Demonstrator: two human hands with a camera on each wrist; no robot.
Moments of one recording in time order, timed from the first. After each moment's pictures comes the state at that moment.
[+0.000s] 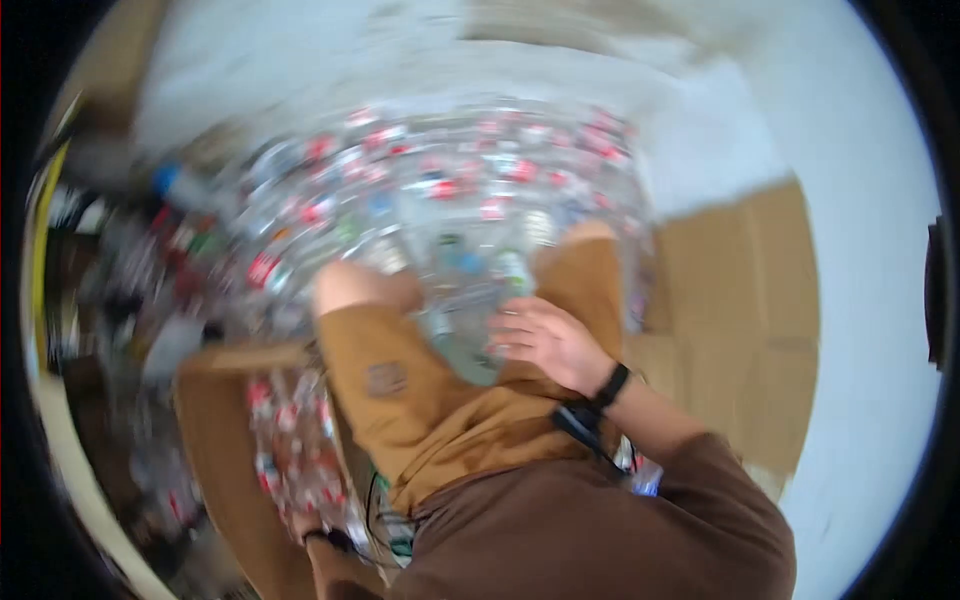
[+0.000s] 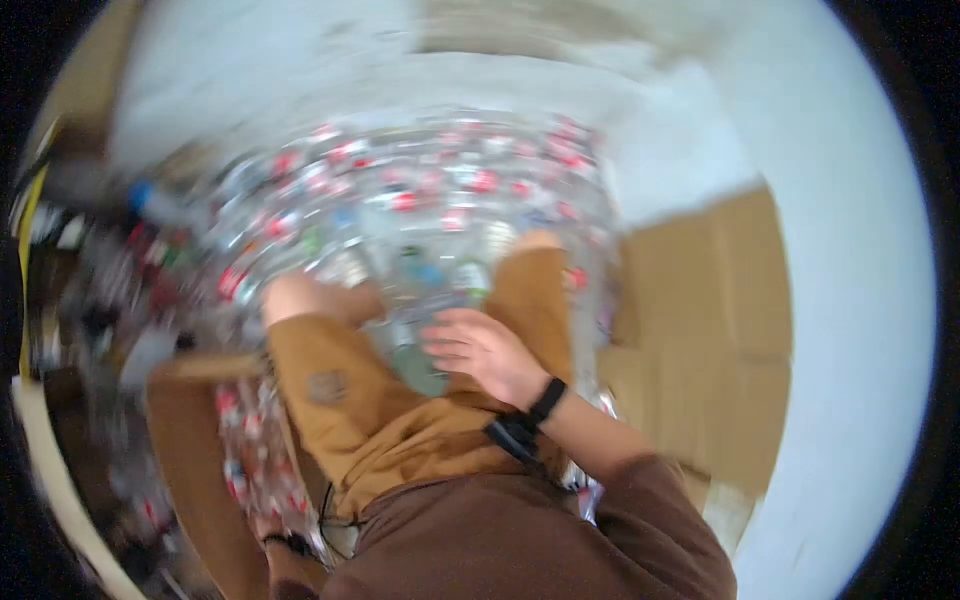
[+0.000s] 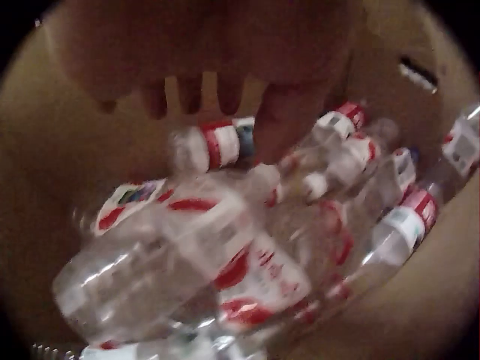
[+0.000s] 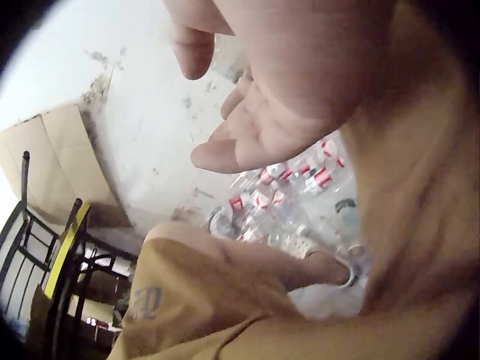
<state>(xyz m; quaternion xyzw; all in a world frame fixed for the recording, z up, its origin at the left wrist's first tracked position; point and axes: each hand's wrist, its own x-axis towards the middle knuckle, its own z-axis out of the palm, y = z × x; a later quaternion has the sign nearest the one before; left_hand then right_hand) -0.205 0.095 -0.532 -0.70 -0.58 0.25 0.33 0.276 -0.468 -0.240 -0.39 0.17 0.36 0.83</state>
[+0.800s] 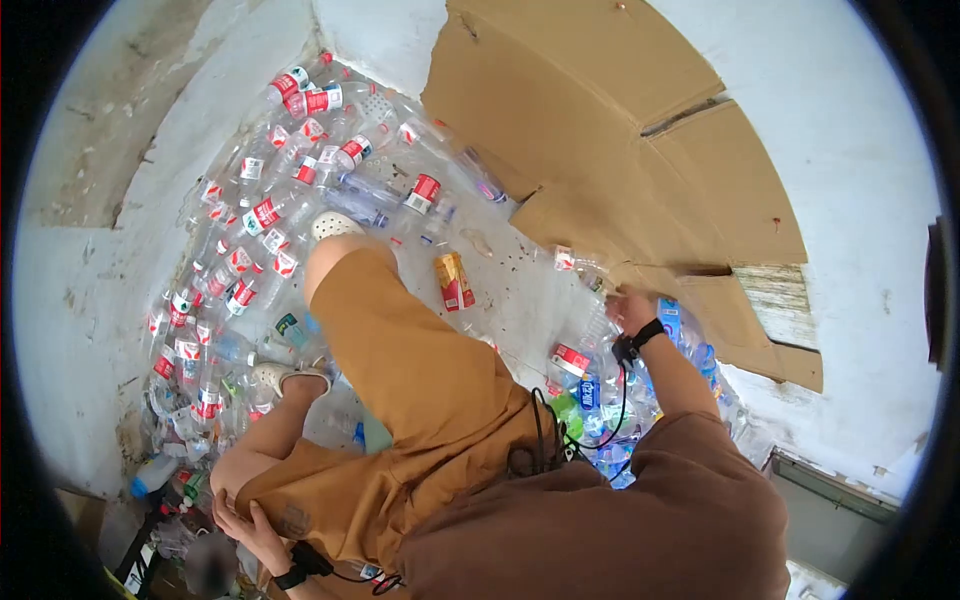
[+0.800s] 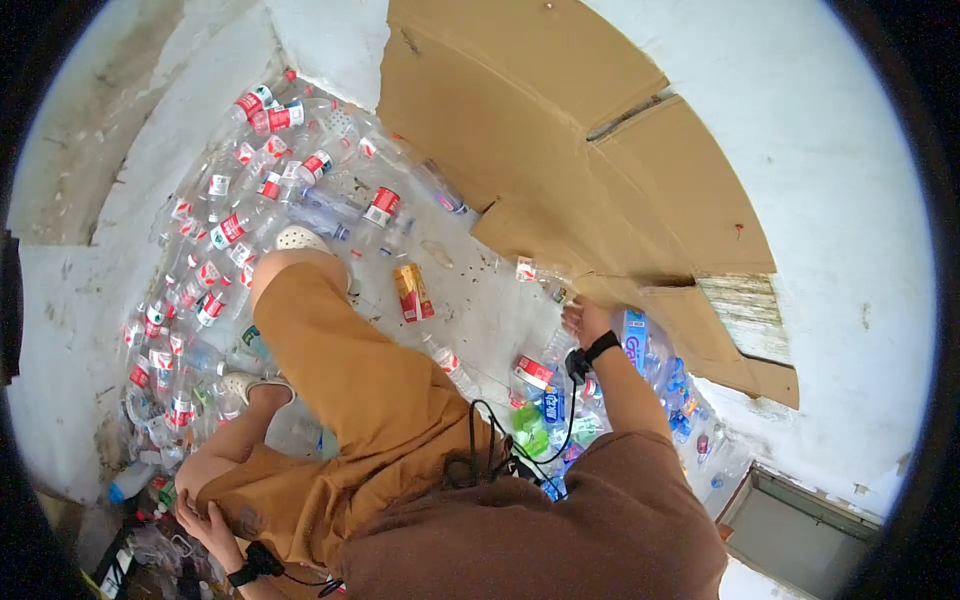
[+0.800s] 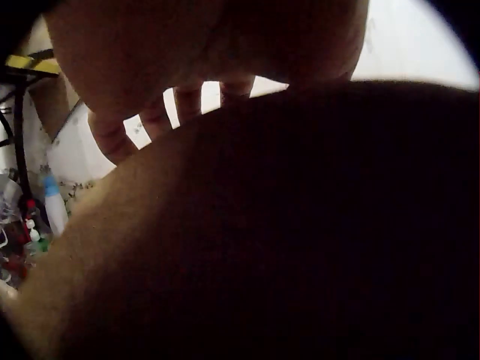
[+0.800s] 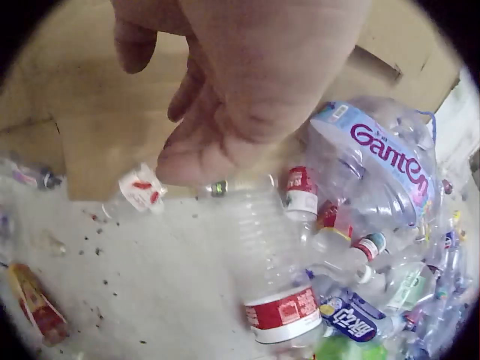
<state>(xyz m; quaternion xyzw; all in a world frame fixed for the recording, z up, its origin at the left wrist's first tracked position) 0.301 -0.172 -0.231 -0.98 0.06 0.06 -0.18 -0.072 -0.813 -0.426 -0.31 0.70 -0.10 0.64</state>
